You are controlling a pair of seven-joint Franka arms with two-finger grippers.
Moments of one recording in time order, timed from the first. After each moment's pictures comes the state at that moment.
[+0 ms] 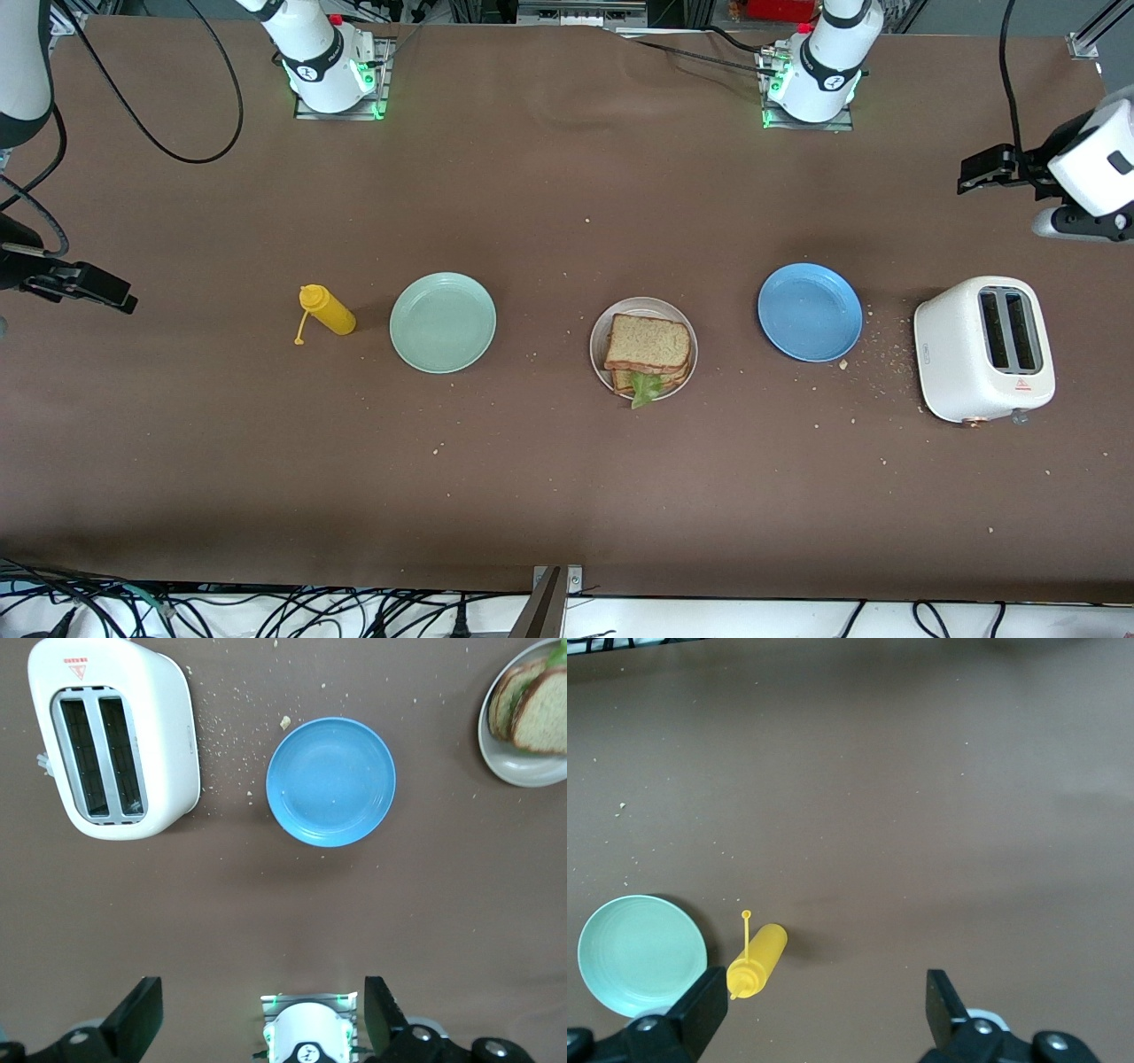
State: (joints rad) left arm -0.13 0.03 0.12 -1.54 0.02 1.33 0.03; right arm 0.02 0.23 -0.08 -1.45 0.01 1.72 0.09
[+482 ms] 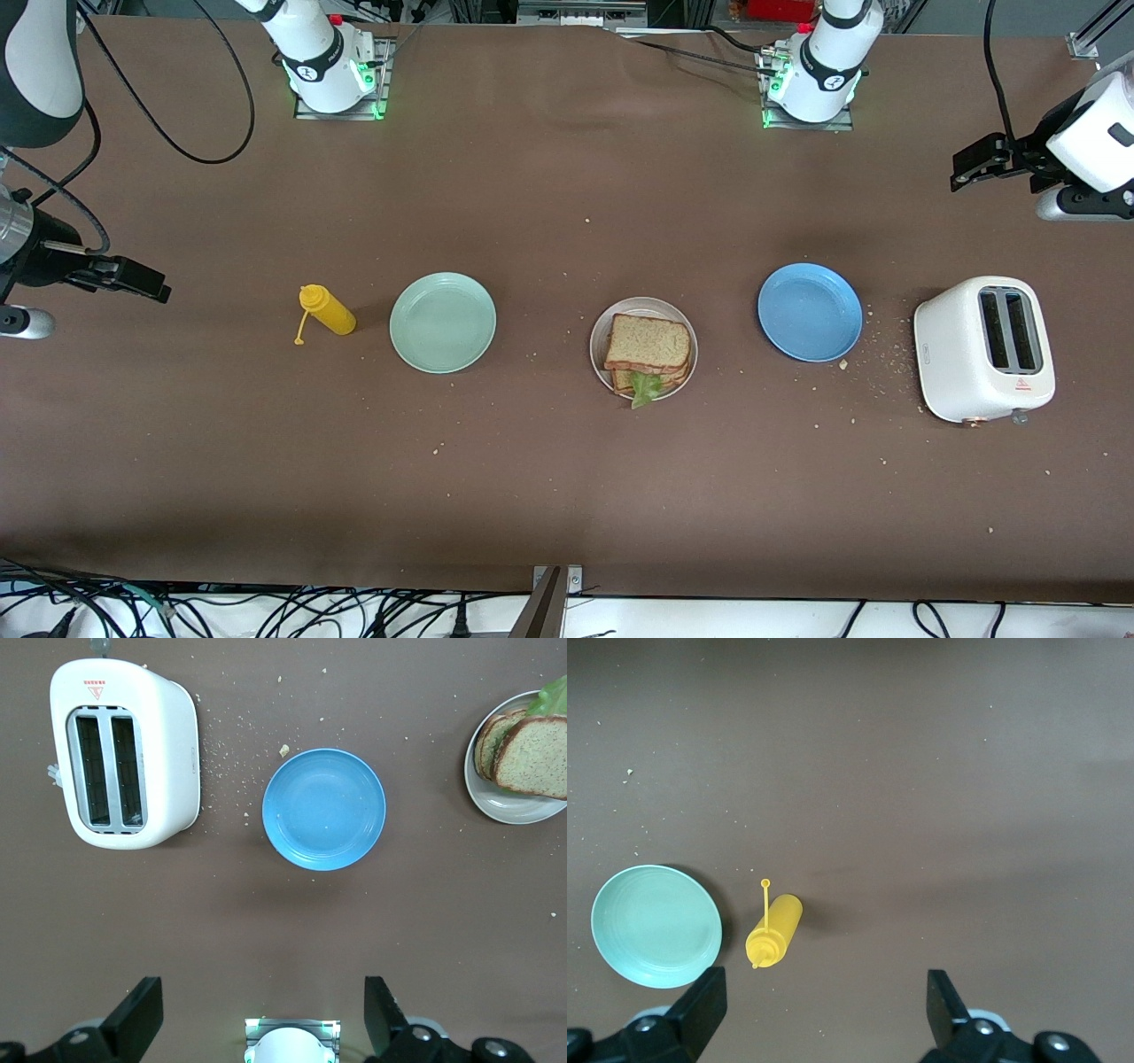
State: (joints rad) left arm -0.13 -0.01 0.10 -1.58 0.02 1.39 -0.02; right arm 0.05 0.23 -0.07 -1.45 0.01 1.66 0.12
